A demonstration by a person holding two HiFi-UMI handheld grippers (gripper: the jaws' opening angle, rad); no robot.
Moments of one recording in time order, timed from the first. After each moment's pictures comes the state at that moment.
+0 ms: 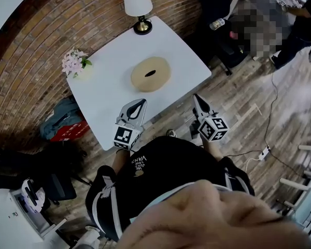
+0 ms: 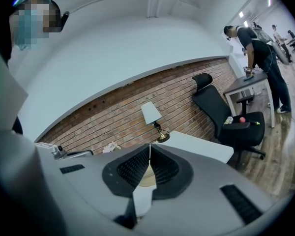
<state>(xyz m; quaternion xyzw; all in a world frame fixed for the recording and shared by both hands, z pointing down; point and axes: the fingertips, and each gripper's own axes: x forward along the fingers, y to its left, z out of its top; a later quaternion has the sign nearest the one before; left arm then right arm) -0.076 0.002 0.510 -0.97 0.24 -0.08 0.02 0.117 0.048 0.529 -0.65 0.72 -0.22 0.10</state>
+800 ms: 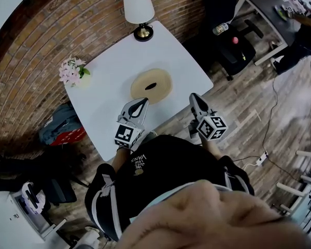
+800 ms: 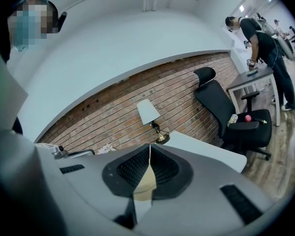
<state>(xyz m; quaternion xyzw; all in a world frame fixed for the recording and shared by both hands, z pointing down) -0.045 -0.074 0.513 -0.97 0.23 -0.08 0.00 0.135 -0.036 0.535 -0.64 0.73 -0.24 0.09</state>
